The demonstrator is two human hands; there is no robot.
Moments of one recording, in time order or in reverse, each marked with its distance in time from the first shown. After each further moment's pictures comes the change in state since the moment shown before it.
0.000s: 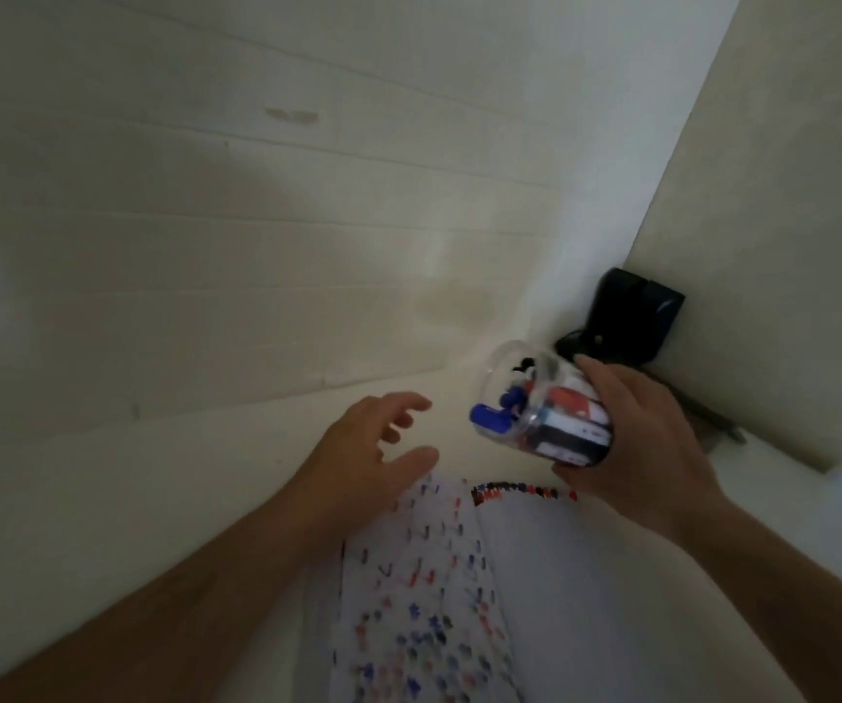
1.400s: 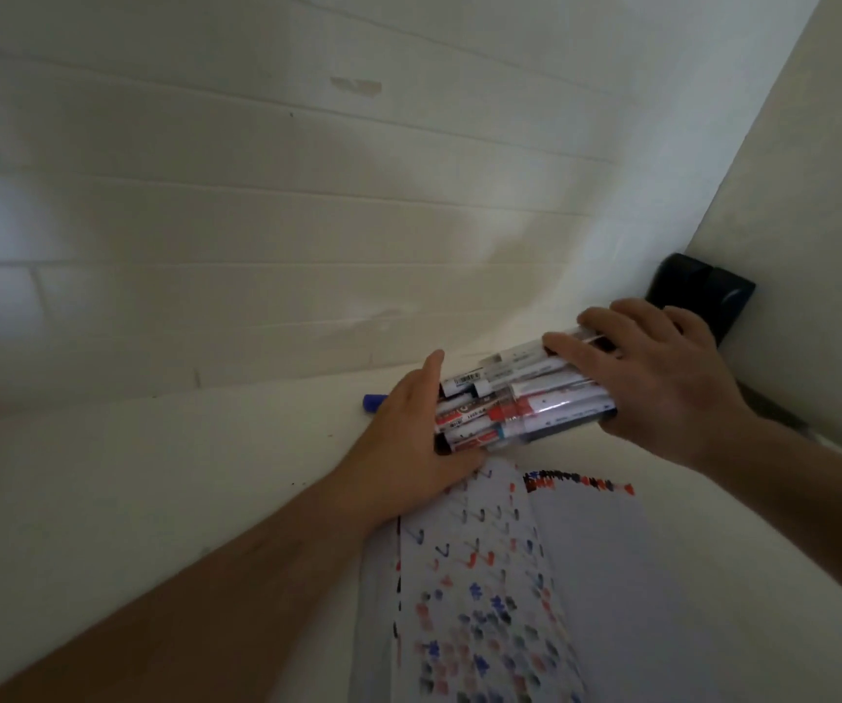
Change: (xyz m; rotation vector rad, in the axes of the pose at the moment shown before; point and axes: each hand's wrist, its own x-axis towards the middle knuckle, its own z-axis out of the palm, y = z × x) left_hand 0.003 -0.017 0.005 0.158 -0.056 -0.029; right_hand 0.054 -0.029 -0.011 -0.465 -0.133 -0.430
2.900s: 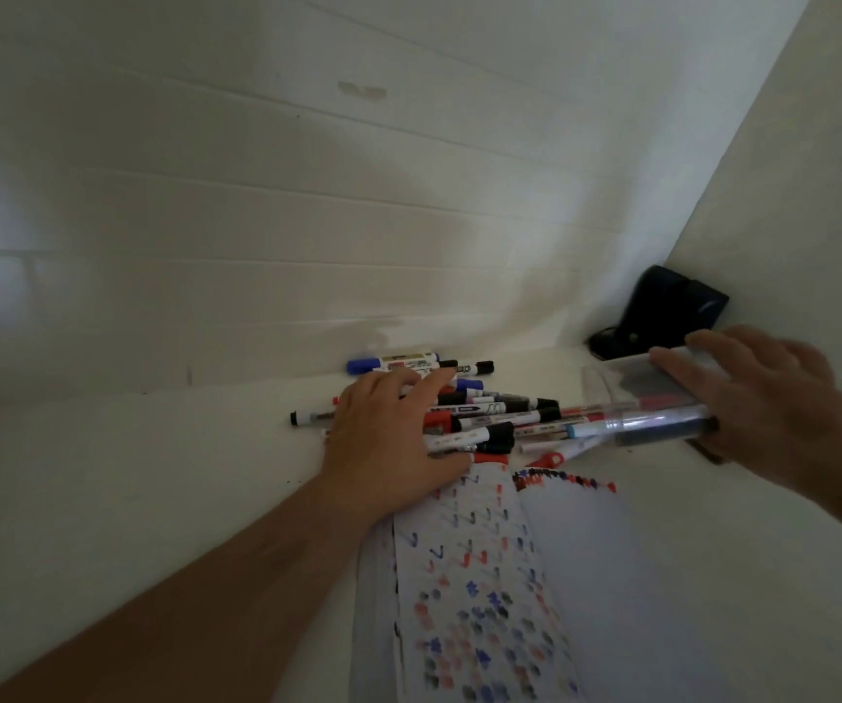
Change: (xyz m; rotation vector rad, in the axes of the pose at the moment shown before) left_hand 0.000 -0.009 -0.004 0.423 0.171 0.028; right_hand -0.060 0.068 0.000 -0.199 -0.189 0.251
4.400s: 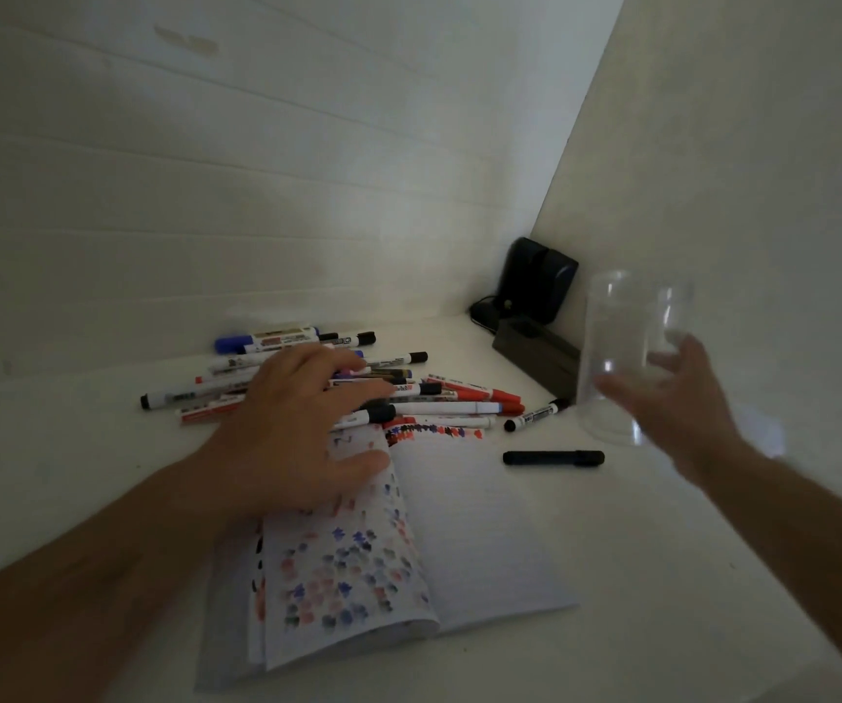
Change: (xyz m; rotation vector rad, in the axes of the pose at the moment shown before) left_hand -0.019 0.035 -0.020 -0.021 -0.081 0.384; right_hand -0.079 0.024 0.026 1.167 0.217 0.832
